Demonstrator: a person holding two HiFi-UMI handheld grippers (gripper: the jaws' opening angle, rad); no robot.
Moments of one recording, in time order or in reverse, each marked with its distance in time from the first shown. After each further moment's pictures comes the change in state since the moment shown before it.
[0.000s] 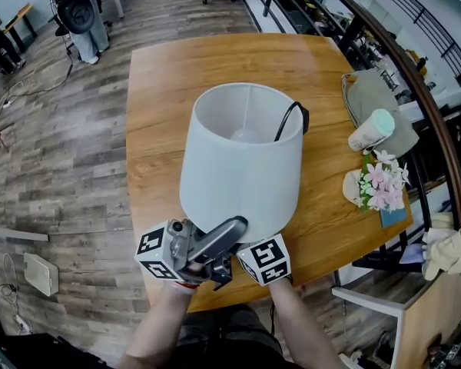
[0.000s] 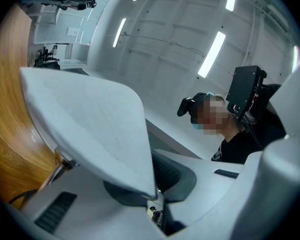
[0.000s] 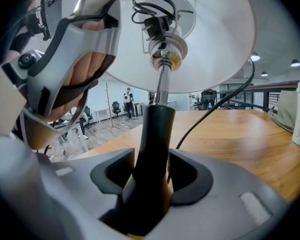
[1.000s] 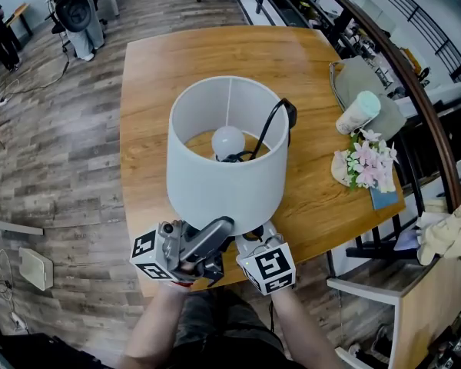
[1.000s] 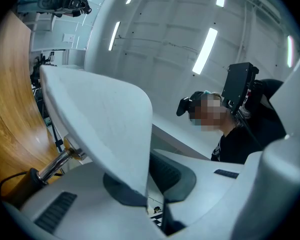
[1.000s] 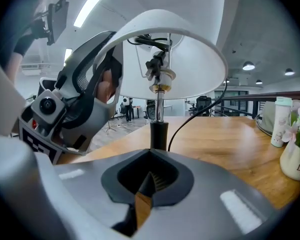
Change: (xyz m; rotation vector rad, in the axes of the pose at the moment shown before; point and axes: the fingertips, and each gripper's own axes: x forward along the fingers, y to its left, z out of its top) left arm -0.023 -0.036 -0.042 0.059 -0.014 0.017; right arm -0.077 0.023 -0.005 -0.029 -0.042 -0.059
